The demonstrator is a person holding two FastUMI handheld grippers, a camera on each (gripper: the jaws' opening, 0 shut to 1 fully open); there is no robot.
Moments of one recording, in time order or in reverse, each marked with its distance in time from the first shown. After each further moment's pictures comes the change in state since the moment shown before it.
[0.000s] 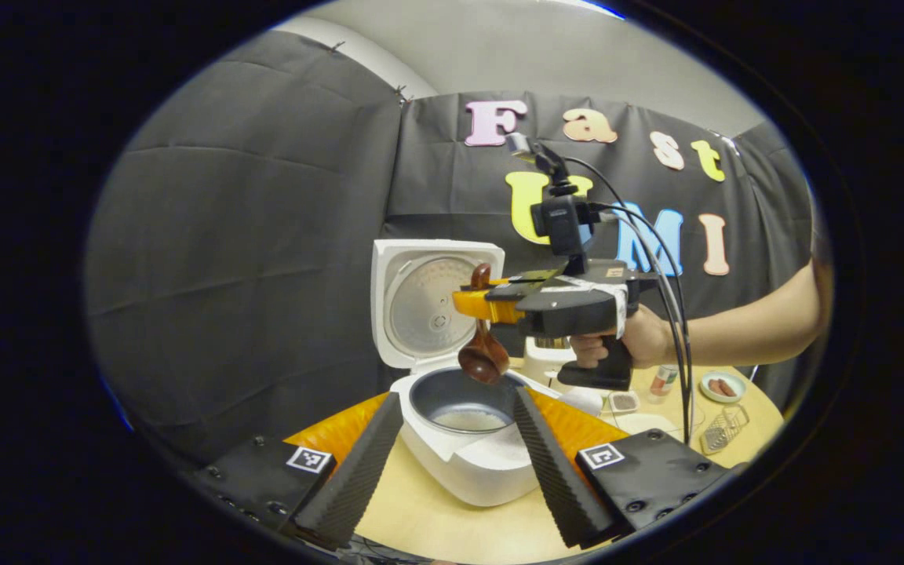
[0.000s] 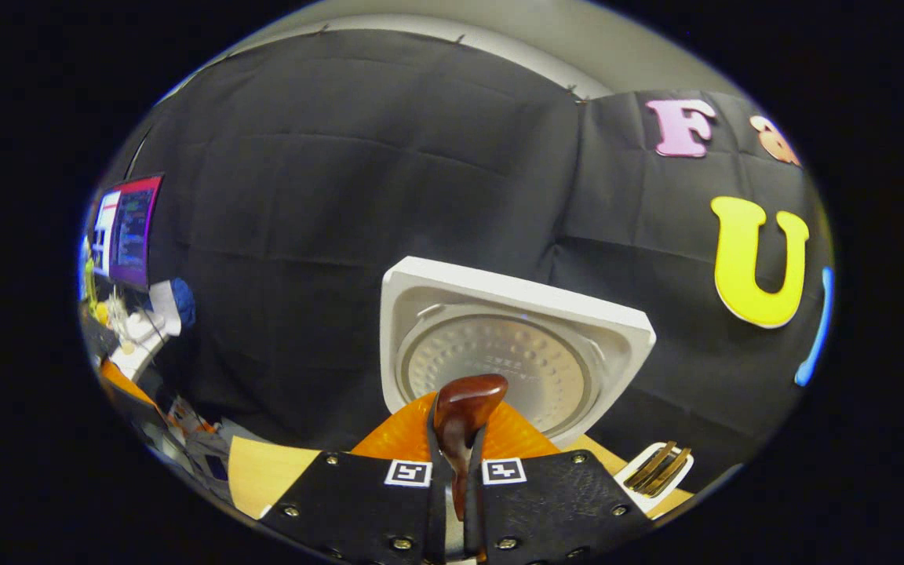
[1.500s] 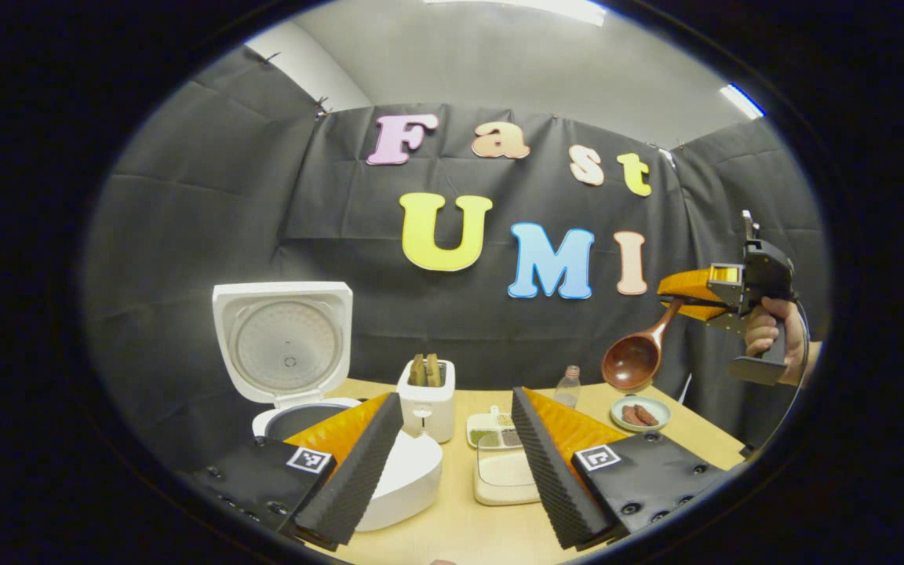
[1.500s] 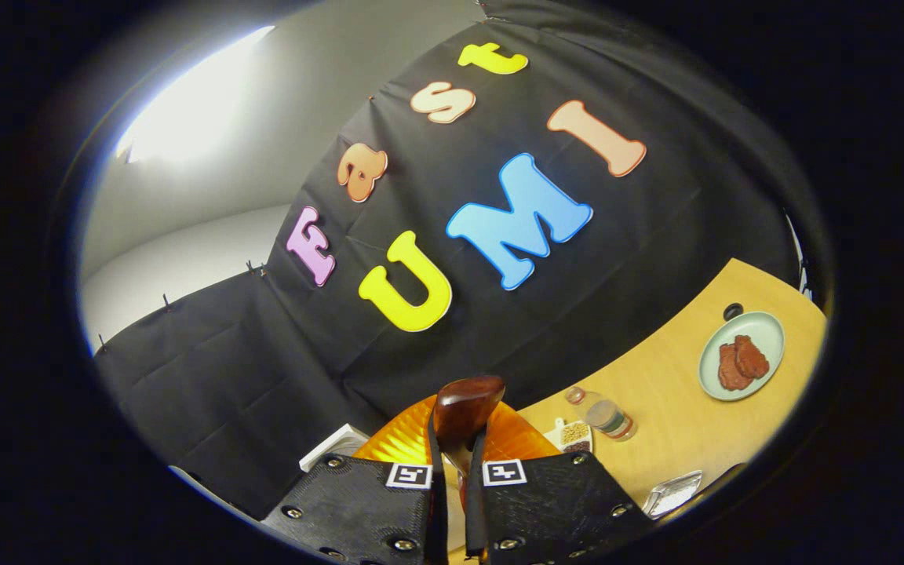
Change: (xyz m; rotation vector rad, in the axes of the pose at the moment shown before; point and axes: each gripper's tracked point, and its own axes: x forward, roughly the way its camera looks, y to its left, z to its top) left arm 0.014 -0.215 0.064 0.018 -0.067 -0.296; right arm -0.466 -0.218 -0.015 0.943 -0.350 -0.638
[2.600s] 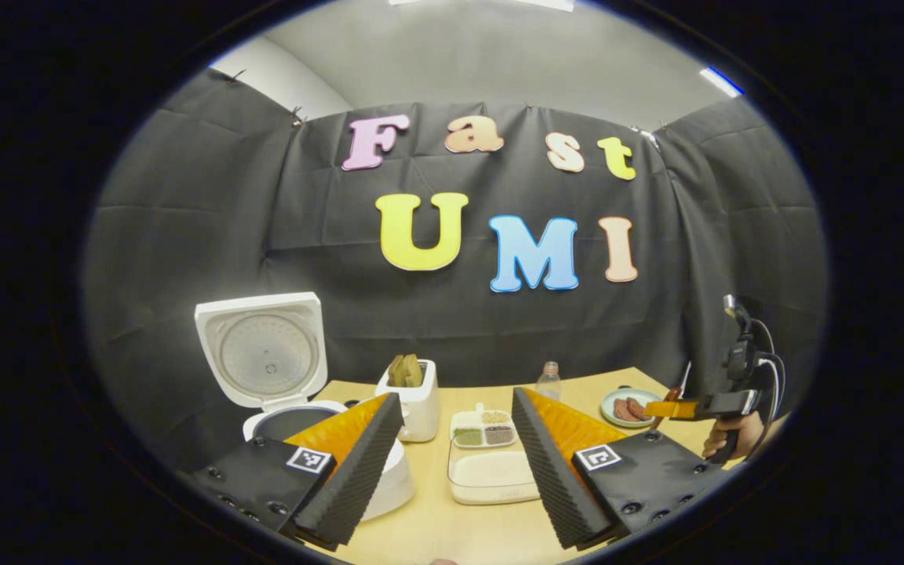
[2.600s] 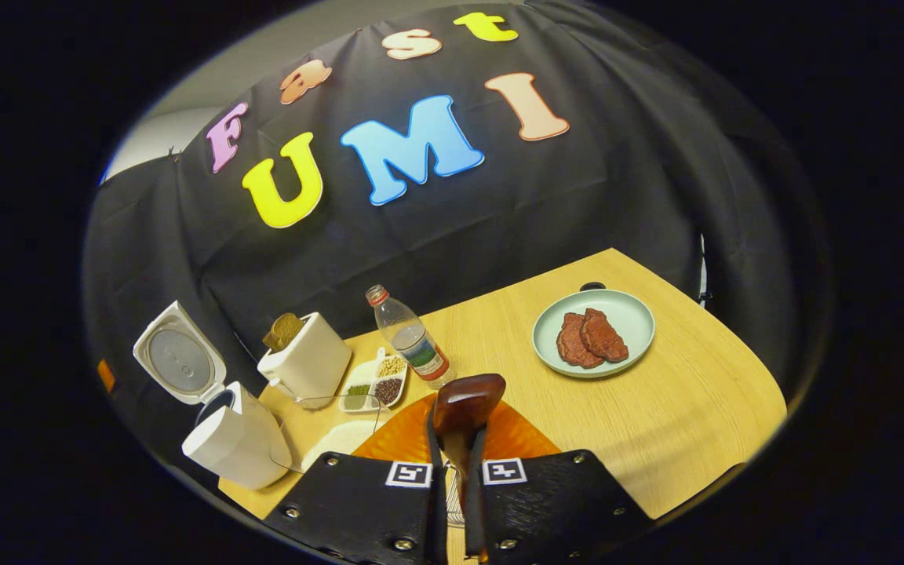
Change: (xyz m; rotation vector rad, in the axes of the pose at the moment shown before) left arm -0.006 -0.066 0.014 0.070 0.019 0.034; right arm -0.028 -0.198 -0.120 -0.316 0.218 -0.406
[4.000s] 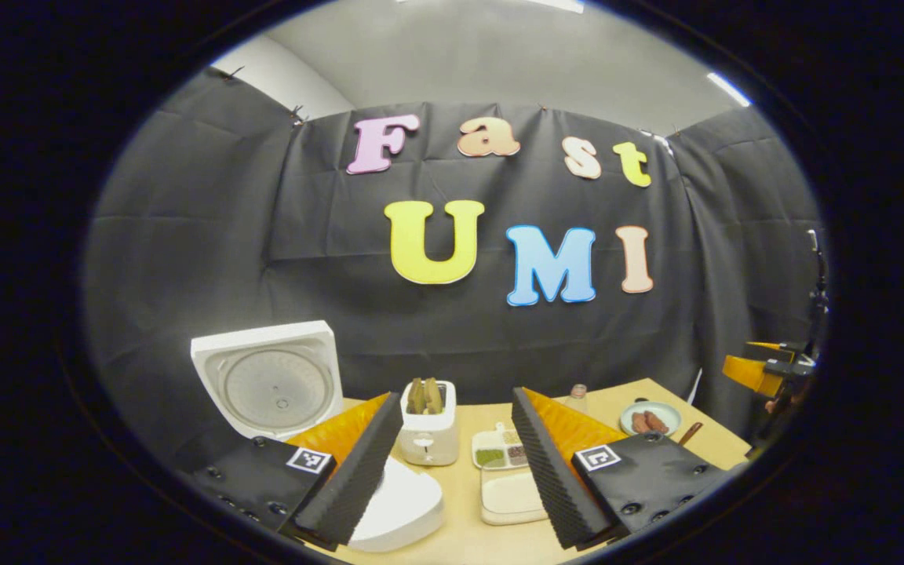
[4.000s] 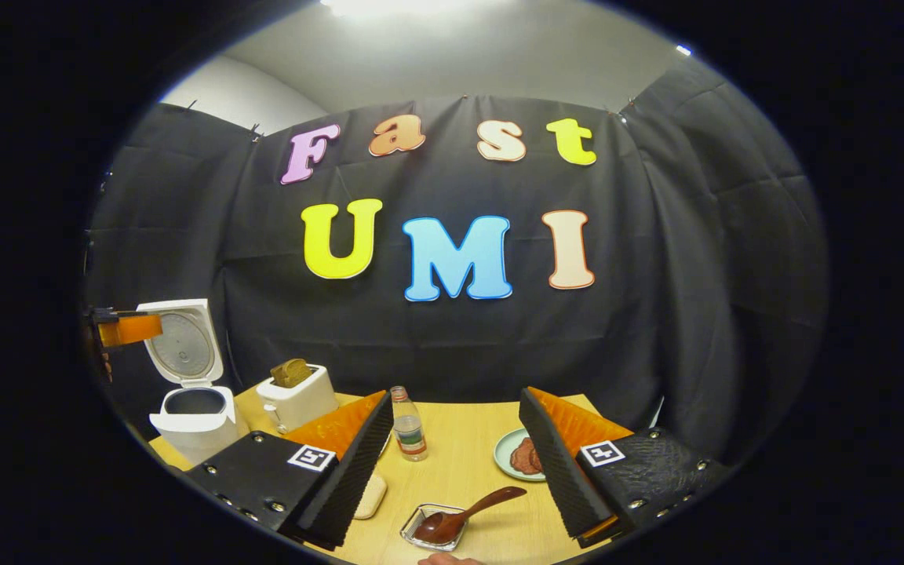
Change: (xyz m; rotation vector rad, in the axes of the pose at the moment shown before) left arm 0.069 0.068 0.055 0.017 0.008 -0.009; right arm -0.127 0.066 0.125 -0.344 -0.355 -0.053
